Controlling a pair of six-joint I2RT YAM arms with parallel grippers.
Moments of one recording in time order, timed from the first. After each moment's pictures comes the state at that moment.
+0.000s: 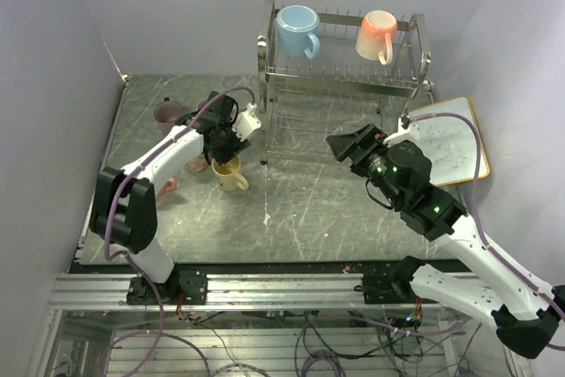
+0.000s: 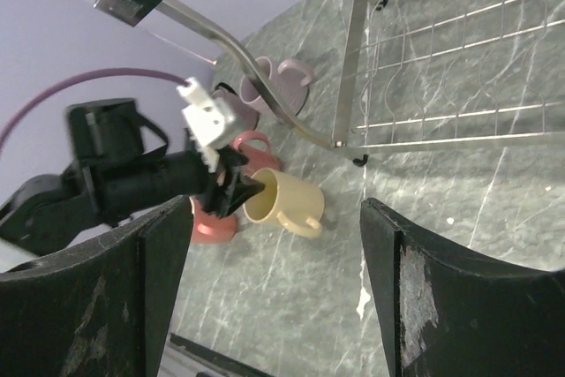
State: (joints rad) left arm -0.40 1.67 1.26 -0.64 0.00 0.61; right arm 0.73 0.81 0.89 -0.28 0.36 0.91
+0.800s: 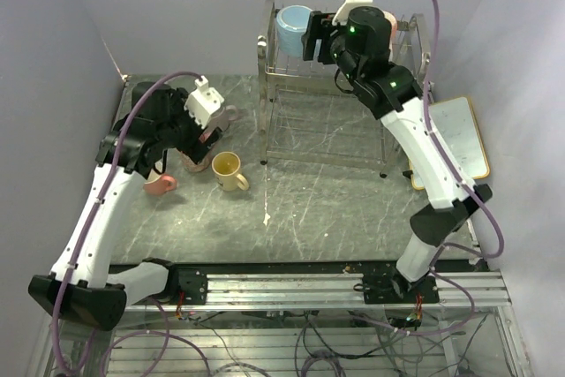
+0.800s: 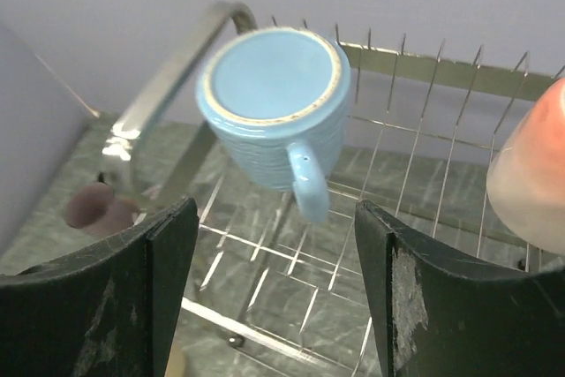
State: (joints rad) left arm -0.25 1.15 1.34 -0.79 0.24 0.56; right arm 0.61 1.71 2.14 -0.52 0.31 0.17
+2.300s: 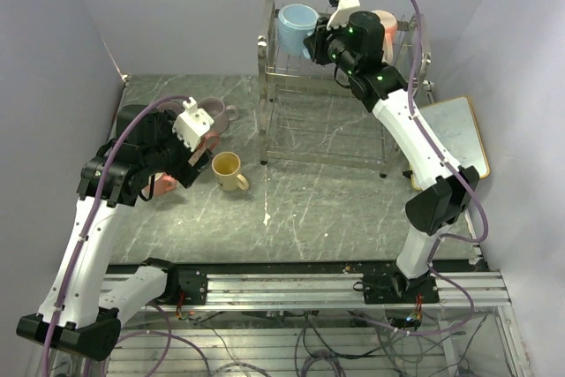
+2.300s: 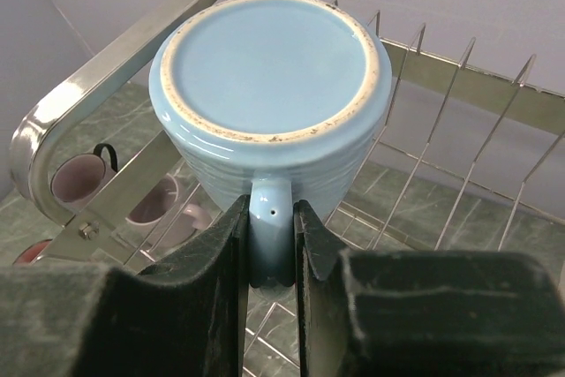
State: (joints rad) left arm -0.25 0.96 1.29 -0.97 0.22 0.54; right arm 0.46 1.82 2.00 -0.28 -0.01 0.09
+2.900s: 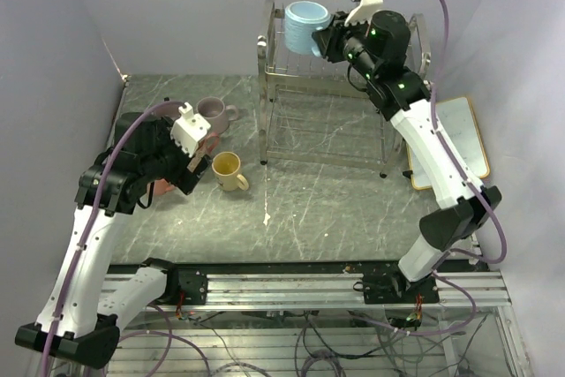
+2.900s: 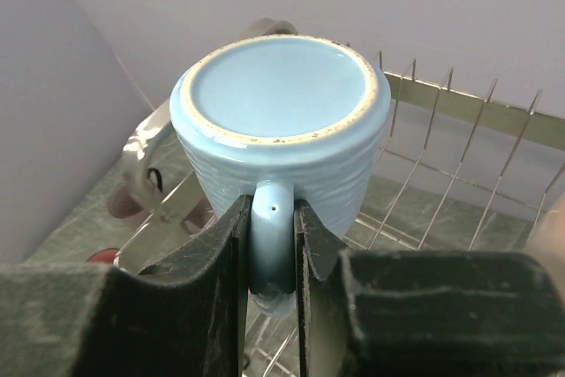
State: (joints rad) left arm -0.25 0.92 1.25 -0.98 0.22 0.48; right arm 0.46 1.69 1.95 -0.27 -0.03 0.14
